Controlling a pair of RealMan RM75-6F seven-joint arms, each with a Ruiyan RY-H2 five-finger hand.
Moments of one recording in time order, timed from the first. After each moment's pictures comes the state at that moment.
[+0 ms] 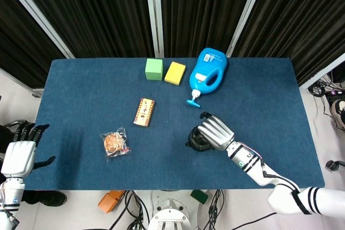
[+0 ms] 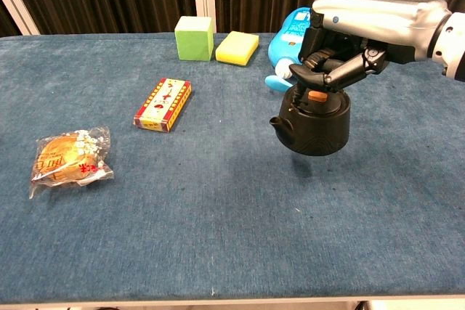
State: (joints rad) left arm -0.08 -1.20 -0.03 -1.55 1.46 1.46 0.11; right arm 0.73 -1.32 0.09 -1.75 -1.48 1.00 -0.17
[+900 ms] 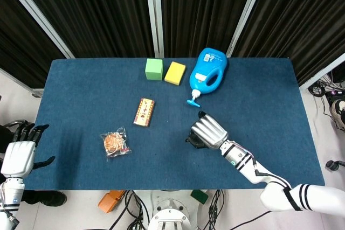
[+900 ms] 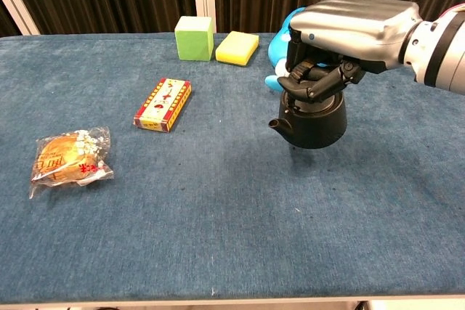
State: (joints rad) left arm -0.08 -1.21 -0.03 -1.54 1.46 1.46 0.10; right arm 0.76 -1.38 0.11 -1.72 -1.42 0.97 -0.41
